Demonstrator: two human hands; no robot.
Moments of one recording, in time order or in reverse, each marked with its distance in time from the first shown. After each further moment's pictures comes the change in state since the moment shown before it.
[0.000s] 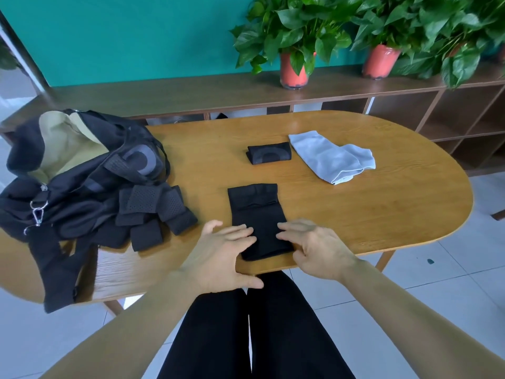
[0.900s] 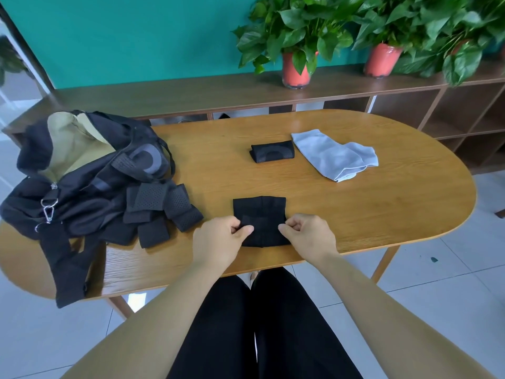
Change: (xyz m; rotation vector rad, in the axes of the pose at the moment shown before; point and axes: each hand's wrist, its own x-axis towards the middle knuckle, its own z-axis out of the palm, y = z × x) left_hand 0.015 0.006 -0.003 -0.394 0.255 -0.581; right_hand 0.024 -0.029 0.013 0.426 0.225 0.595
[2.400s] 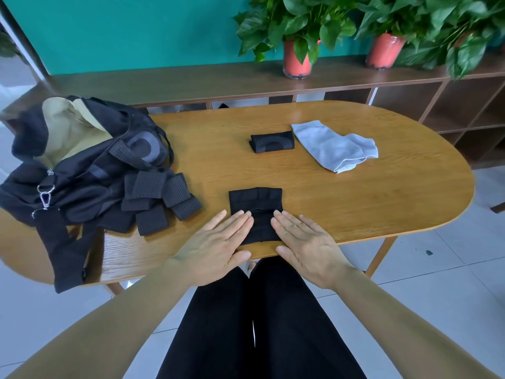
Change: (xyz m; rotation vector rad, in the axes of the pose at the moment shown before) left_hand -0.013 -0.048 0.000 0.681 -0.214 0.740; right_hand -0.024 0.046 0.006 -0.693 -0.053 -0.742
